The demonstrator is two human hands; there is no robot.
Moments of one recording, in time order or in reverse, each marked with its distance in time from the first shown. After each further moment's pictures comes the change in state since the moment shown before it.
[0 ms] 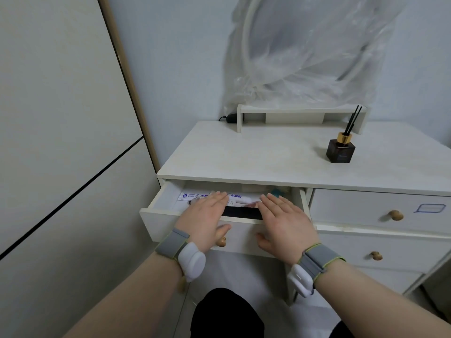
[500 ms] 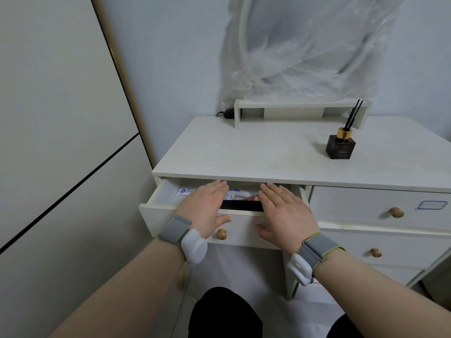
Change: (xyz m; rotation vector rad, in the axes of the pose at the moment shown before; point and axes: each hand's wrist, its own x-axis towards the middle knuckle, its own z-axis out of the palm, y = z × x) left_hand 0.024 -0.001 -0.006 0.002 0.000 -0.012; right_hand 0.013 0.016 0.010 -0.042 0.111 -0.011
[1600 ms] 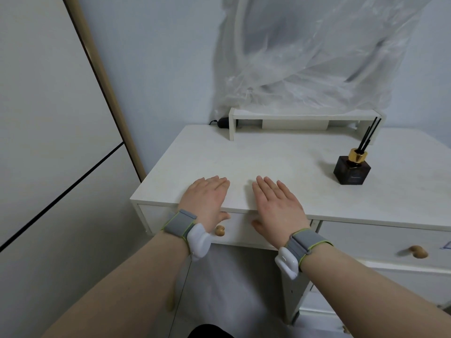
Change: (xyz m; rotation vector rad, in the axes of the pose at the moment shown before) left_hand 0.101 -0.024 0.006 0.133 -0.036 -0.011; right_hand 0.083 0.034 0.033 -0.030 -0.203 0.136
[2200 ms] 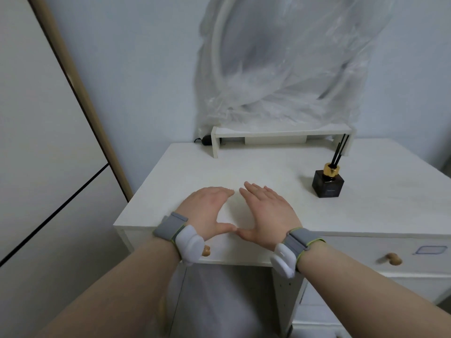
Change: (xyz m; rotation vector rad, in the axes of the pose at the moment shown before) left_hand 0.022 0.023 -0.038 -0.182 -0.002 0.139; right_hand 0.012 0.028 -0.047 0.258 -0.066 -0.051
